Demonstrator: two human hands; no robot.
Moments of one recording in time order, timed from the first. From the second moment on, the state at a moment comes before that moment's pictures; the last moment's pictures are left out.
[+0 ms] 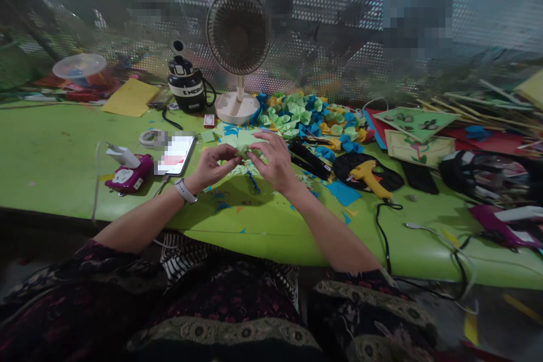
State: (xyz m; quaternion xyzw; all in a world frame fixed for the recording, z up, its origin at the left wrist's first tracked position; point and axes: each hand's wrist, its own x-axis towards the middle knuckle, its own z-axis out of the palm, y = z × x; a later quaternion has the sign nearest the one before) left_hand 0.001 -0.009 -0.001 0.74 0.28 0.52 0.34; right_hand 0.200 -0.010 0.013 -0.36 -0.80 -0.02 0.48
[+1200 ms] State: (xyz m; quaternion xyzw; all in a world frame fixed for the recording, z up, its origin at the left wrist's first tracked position) left_hand 0.001 -0.009 -0.001 0.76 0.28 0.51 0.29; right_hand 0.200 -0.009 0.011 -0.35 -0.81 -0.06 0.47
